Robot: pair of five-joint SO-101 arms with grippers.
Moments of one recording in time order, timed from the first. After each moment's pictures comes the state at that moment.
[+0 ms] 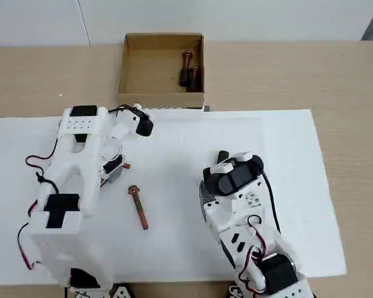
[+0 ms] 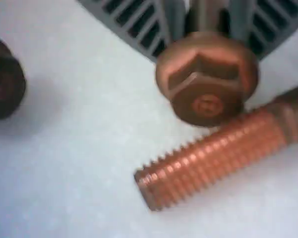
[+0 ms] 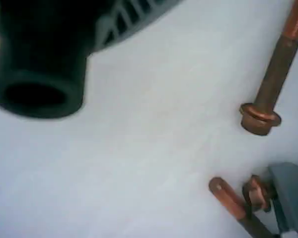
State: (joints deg) left arm -5.3 18.9 5.3 88.6 -37.2; right arm -28.3 -103.2 85.3 55.2 -6.4
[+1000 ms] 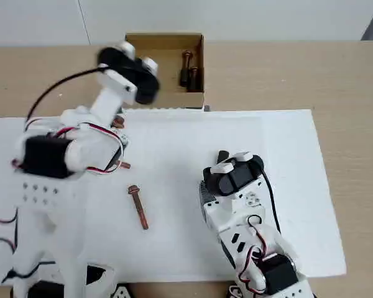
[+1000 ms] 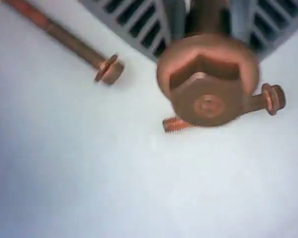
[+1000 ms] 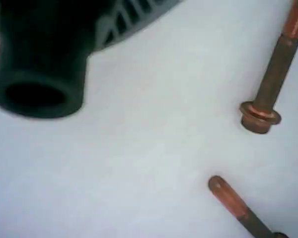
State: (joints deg) left arm 5.9 -26.9 -3.5 98.3 -16.5; right arm -28.3 -103.2 85.0 55.2 -6.4
